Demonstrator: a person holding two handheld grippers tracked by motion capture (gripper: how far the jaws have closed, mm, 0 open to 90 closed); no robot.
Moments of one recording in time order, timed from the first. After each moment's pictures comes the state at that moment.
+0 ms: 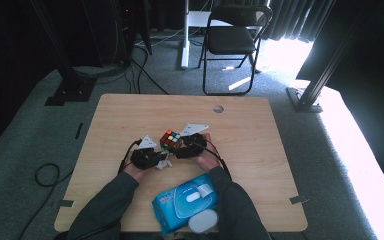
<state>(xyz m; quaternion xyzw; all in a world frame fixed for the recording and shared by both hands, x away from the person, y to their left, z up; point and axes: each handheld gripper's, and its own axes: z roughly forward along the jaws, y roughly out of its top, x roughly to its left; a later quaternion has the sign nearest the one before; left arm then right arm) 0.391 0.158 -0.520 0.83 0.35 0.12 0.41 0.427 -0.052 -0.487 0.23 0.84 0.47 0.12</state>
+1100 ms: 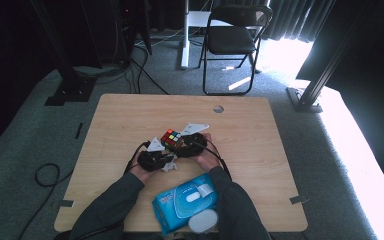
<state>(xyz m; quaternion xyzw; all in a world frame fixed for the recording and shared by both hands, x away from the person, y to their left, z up) 0.389 0.142 -0.520 0.85 0.33 0.12 0.40 0.429 -0.054 -0.487 0.24 0.84 0.47 0.13</state>
